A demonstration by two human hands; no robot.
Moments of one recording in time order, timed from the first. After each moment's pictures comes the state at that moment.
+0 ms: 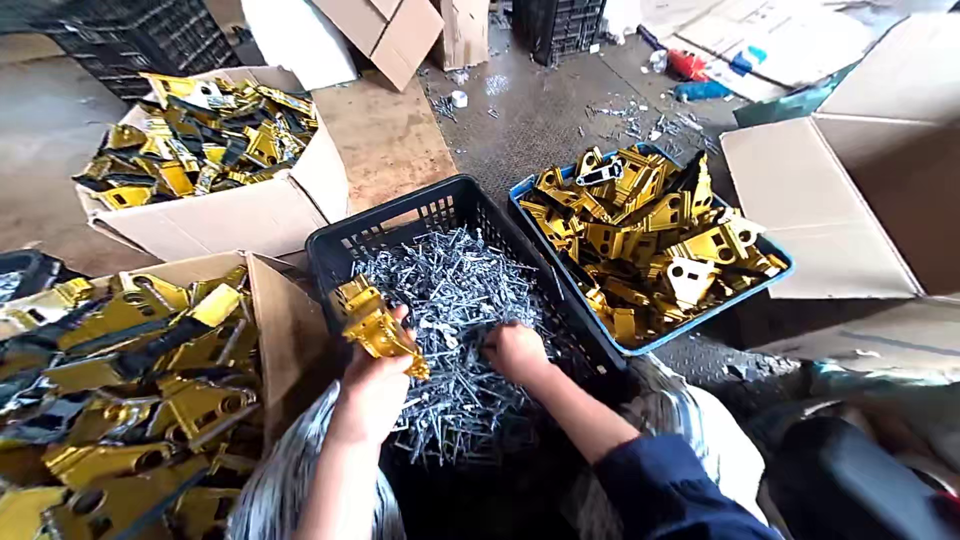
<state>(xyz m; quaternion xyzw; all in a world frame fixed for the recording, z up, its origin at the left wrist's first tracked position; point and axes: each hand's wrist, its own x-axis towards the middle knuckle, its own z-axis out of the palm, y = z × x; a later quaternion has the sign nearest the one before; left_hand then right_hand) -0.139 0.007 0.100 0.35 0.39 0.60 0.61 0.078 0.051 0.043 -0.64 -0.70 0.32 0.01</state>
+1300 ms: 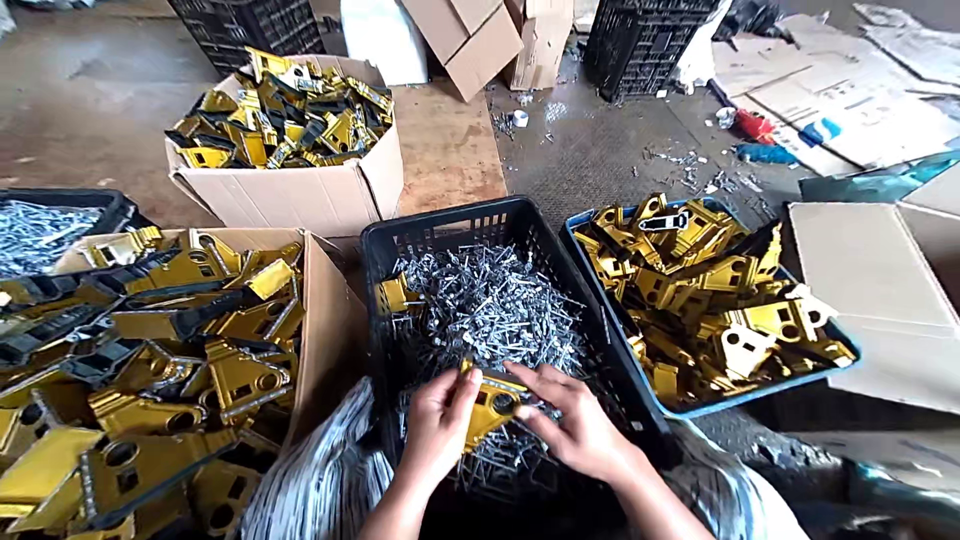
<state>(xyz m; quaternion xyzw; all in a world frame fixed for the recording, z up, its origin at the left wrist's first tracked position) -0.126 -0.008 0.074 0.53 0.53 0.52 0.41 0.084 0.011 0.071 -0.36 -0.82 0.26 0.37</state>
